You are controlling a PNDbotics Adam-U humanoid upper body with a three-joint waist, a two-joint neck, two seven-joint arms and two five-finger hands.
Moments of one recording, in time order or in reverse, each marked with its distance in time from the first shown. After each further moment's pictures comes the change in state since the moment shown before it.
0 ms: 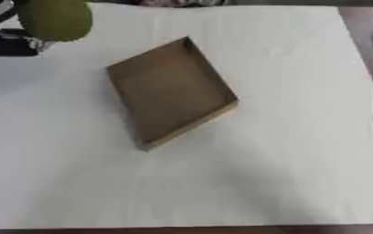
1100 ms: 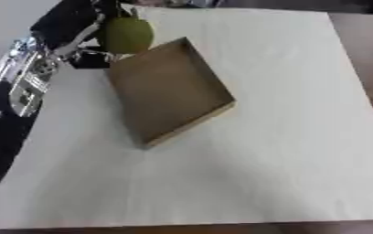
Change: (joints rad) left arm -0.044 -0.233 0.071 0.270 -0.152 -0.003 0.049; right arm -0.039 -0.033 0.012 0.000 -0.003 0.056 0.046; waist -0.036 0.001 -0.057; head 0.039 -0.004
